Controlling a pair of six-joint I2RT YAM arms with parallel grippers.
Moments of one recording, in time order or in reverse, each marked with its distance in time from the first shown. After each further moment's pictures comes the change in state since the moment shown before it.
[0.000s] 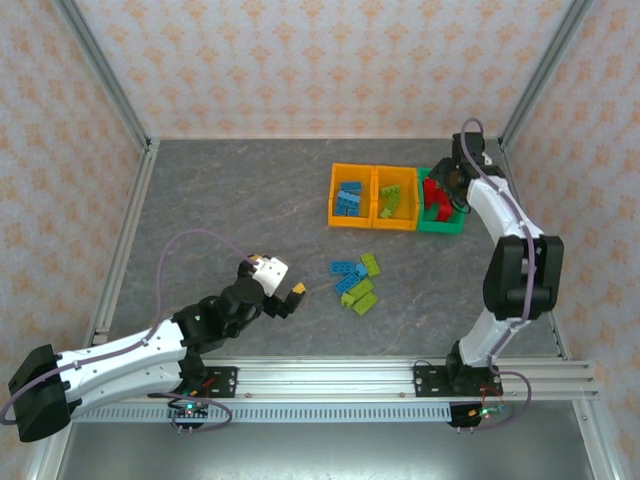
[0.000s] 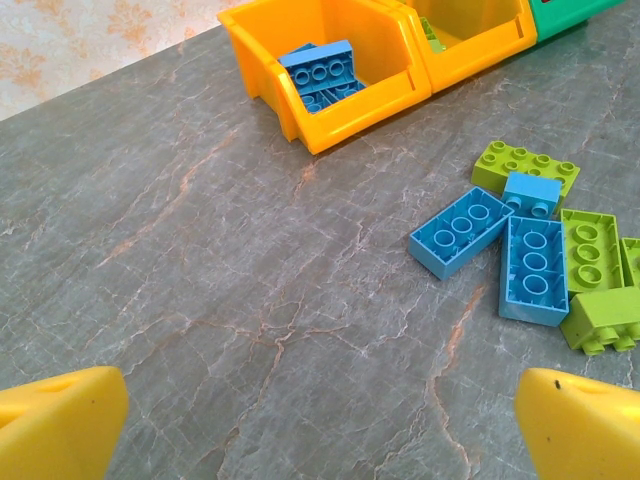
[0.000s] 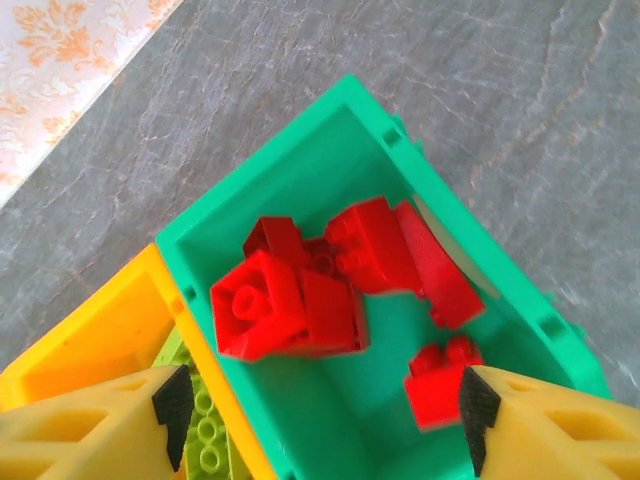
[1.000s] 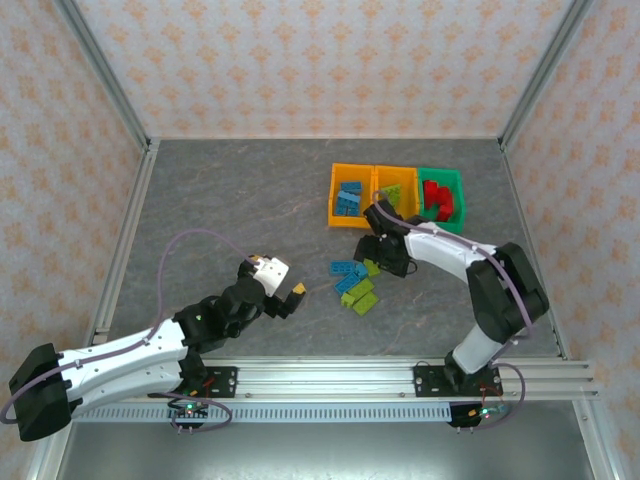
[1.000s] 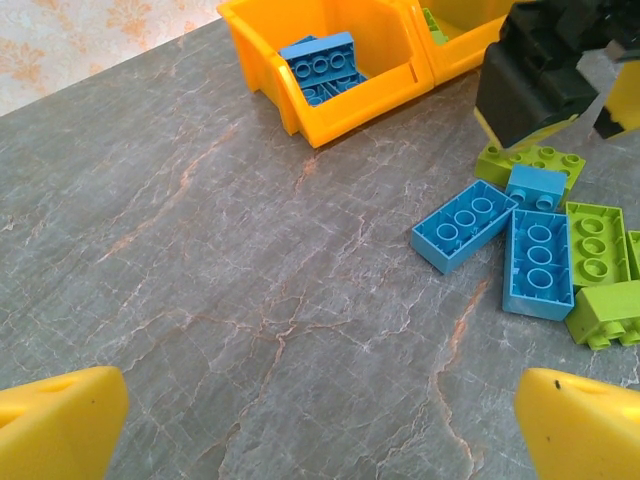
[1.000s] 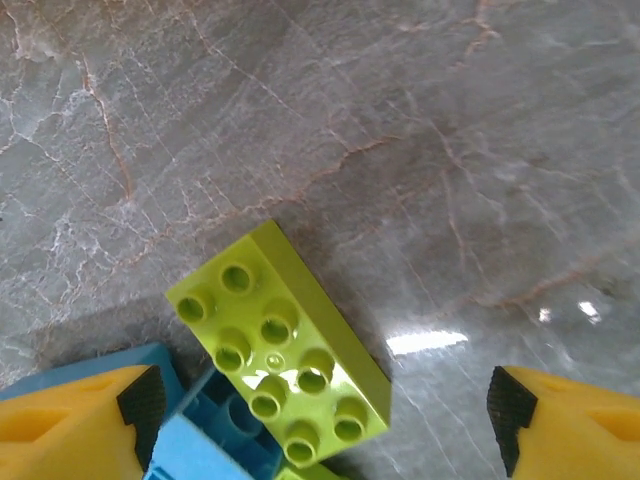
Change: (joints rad) left arm 0.000 0.009 0.000 -0.003 -0.003 0.000; right arm 0.519 -0.021 -0.340 -0.066 -0.110 0.100
